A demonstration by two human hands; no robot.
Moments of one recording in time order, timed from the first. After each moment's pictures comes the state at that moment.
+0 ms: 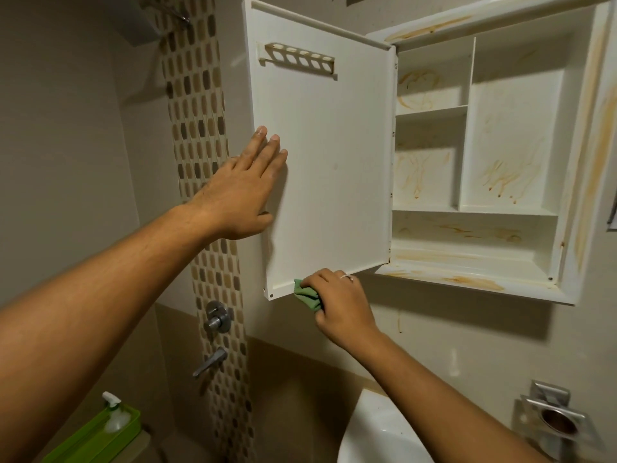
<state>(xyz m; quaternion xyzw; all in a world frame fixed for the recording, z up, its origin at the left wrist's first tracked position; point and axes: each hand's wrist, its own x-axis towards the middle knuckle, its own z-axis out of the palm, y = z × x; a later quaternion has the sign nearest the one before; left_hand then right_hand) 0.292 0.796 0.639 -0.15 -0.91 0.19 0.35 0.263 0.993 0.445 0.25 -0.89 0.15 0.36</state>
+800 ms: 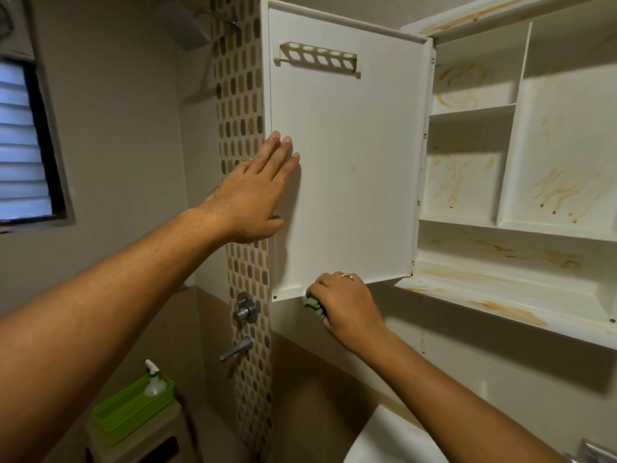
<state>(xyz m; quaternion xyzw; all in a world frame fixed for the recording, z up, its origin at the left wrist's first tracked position) 0.302 0.820 0.635 -0.08 -0.92 0.19 0.34 0.242 1.017 0.462 0.36 -0.86 0.06 0.36</state>
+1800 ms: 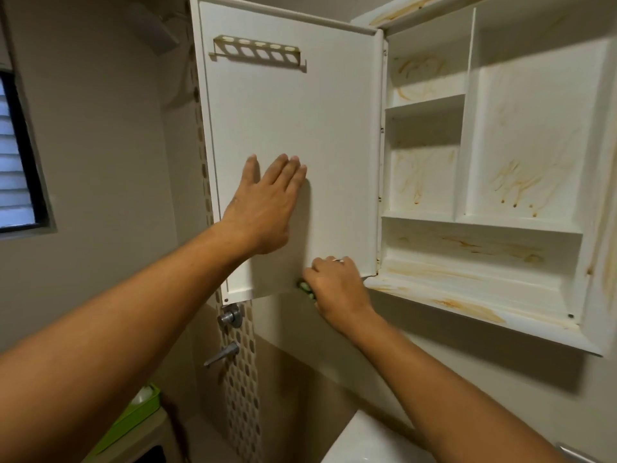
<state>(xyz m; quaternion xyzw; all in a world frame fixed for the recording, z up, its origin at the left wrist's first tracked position) 0.256 0.918 0.607 -0.03 -0.89 0.28 0.36 0.194 1.076 0.468 0.35 -0.85 0.03 0.39</state>
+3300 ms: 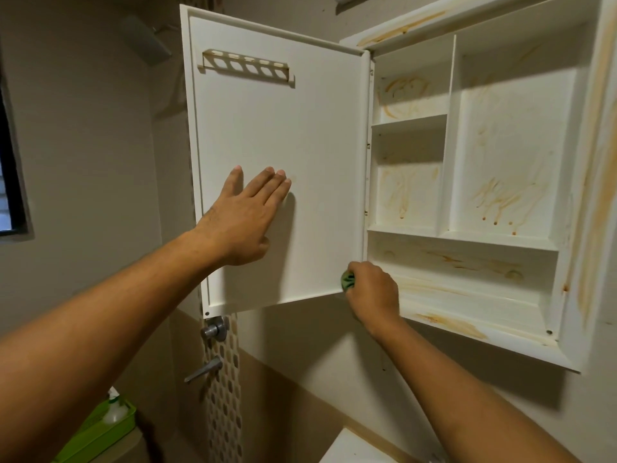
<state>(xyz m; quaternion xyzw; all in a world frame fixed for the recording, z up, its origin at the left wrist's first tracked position) 0.256 0.905 0.613 -0.06 -0.91 0.26 0.33 0.152 1.135 0.481 0.14 -0.90 0.21 0.35</state>
